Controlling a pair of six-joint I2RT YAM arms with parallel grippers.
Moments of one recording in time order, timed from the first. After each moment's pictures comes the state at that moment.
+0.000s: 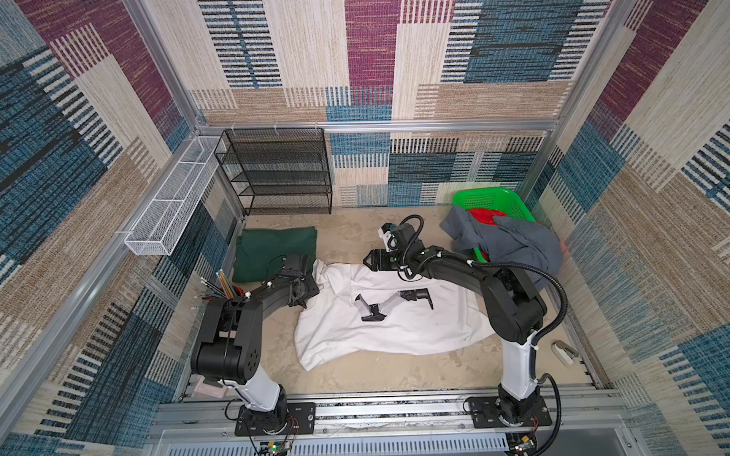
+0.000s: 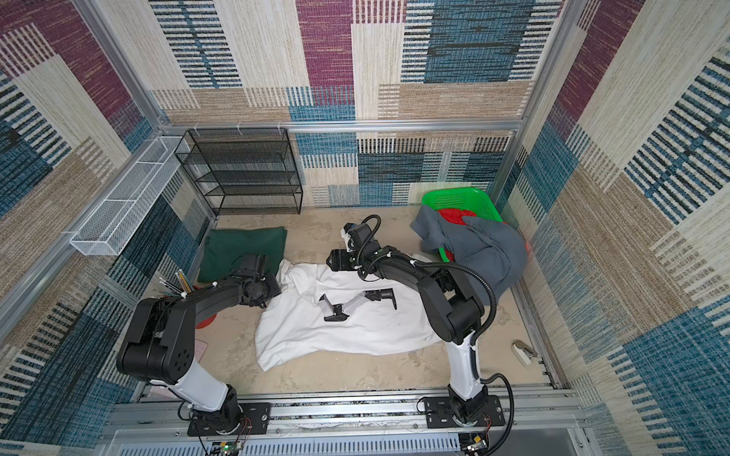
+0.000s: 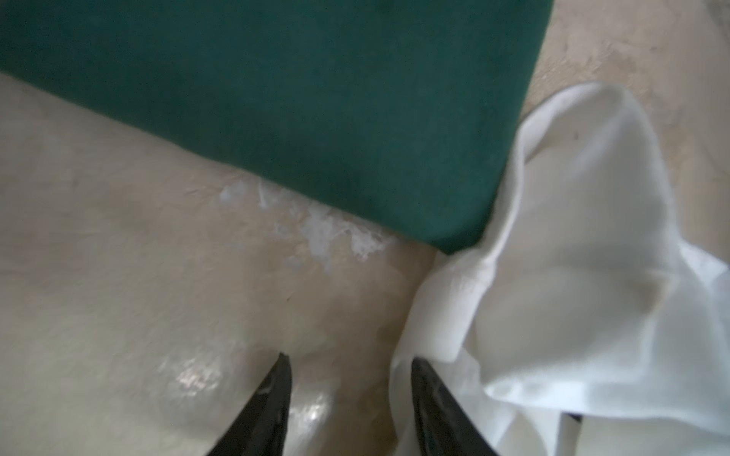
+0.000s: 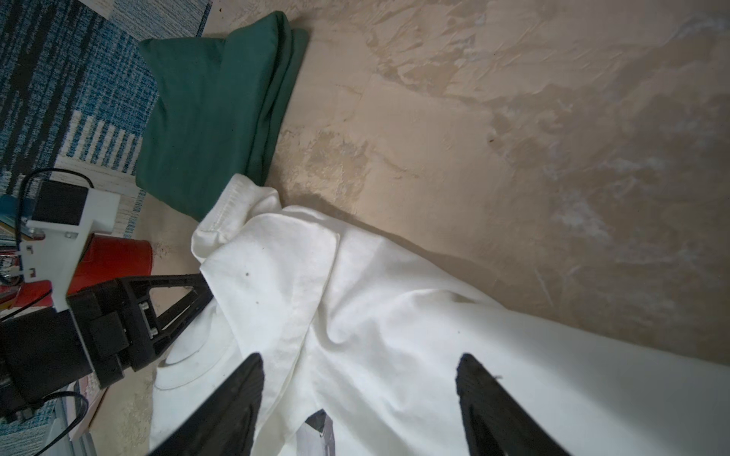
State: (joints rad) left arm -0.14 1.65 0.85 -0.26 -0.05 -0.58; right arm 0.59 2.00 1.42 -0.16 -0.29 0.48
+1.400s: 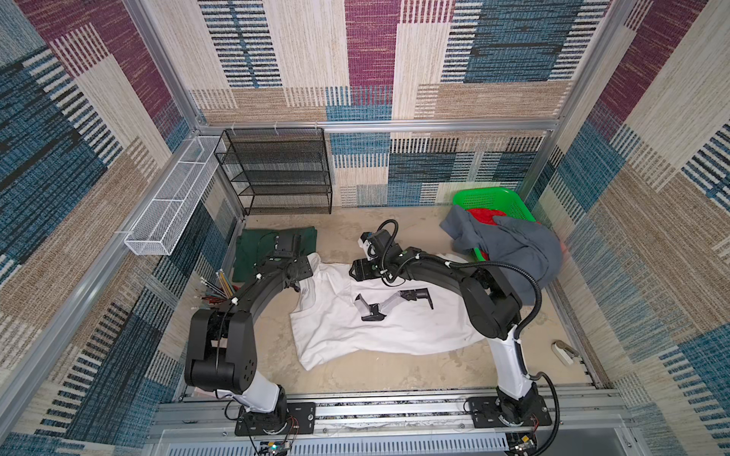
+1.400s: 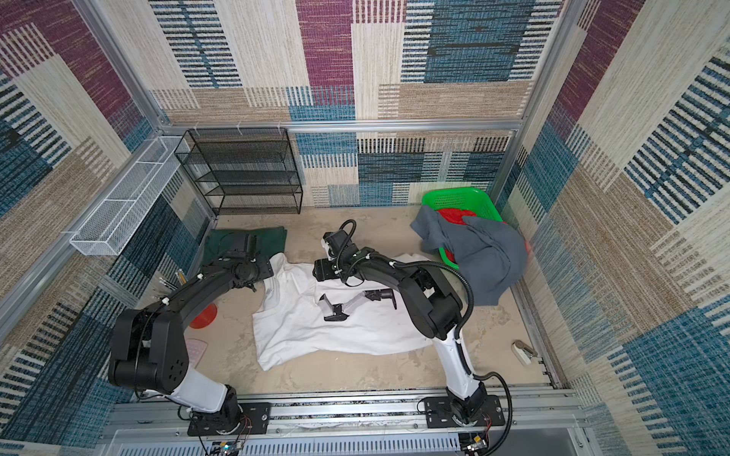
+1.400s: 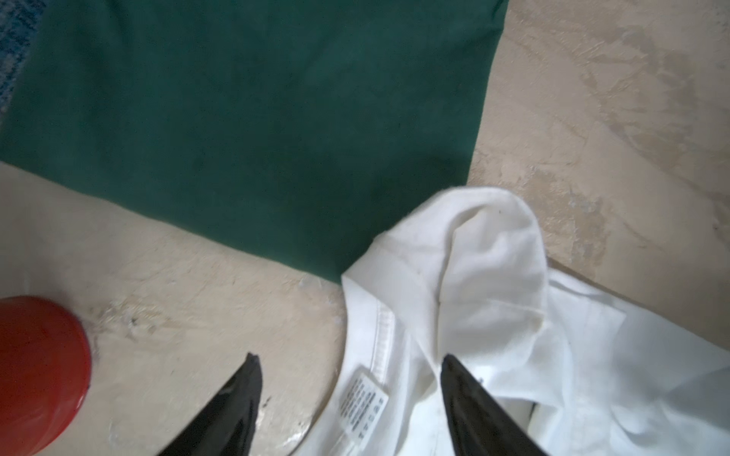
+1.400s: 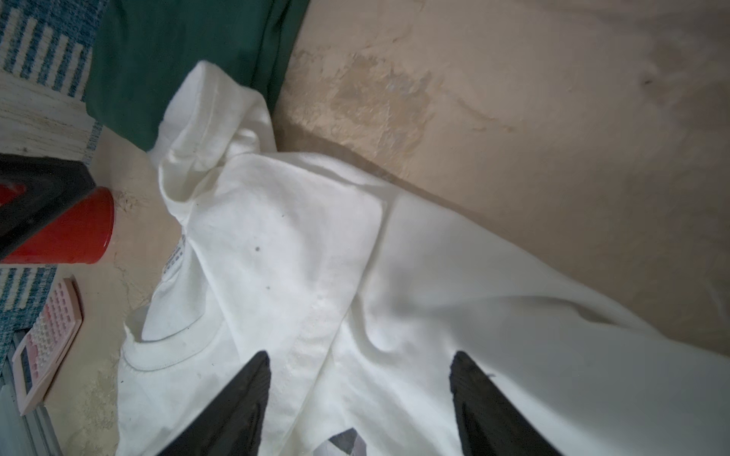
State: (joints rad) left arm -0.11 1.54 1.03 -0.48 -0.21 -0.45; right arm 0.71 2.15 1.61 -0.31 -0.23 0.43
